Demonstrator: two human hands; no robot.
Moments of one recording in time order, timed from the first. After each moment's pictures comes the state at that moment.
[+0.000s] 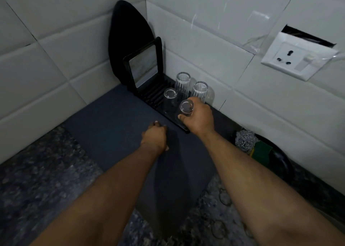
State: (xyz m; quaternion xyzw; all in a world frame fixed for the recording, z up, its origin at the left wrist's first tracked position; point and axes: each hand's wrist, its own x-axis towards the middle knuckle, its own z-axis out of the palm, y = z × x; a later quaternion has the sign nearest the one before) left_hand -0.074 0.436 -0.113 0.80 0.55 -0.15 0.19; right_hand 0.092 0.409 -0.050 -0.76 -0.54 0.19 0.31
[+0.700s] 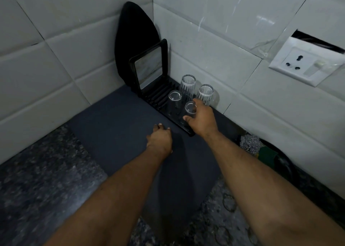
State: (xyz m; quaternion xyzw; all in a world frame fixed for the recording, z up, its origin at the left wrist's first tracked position) left_hand -0.066 0.434 -0.115 0.78 0.56 -0.18 0.19; right_hand 0.102 0.431 -0.078 -0.75 -0.56 0.21 0.29
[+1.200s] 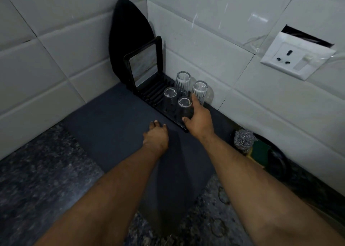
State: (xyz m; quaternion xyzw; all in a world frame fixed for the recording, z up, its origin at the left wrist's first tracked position) left_hand -0.066 0.430 -0.116 0.78 0.57 -0.17 0.19; right_hand 0.100 0.412 -0.084 -0.76 -0.55 0.20 0.29
